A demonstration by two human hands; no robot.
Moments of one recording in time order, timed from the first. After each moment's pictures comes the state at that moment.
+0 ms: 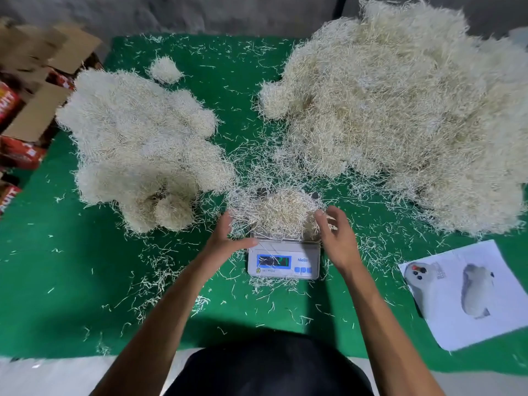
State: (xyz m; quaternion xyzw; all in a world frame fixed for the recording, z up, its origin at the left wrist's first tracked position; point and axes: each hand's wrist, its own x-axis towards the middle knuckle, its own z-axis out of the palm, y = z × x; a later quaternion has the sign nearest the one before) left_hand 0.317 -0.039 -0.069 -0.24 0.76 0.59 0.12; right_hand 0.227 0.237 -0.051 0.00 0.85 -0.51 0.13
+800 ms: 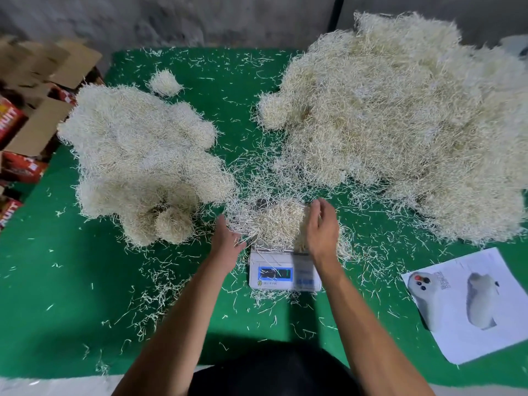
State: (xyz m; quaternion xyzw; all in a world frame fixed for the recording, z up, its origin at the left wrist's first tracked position) left_hand 0.268 -0.029 -0.065 -0.45 0.43 0.78 -0.02; right_hand 0.203 0.174 -0.044 0.02 0.84 -0.54 0.00
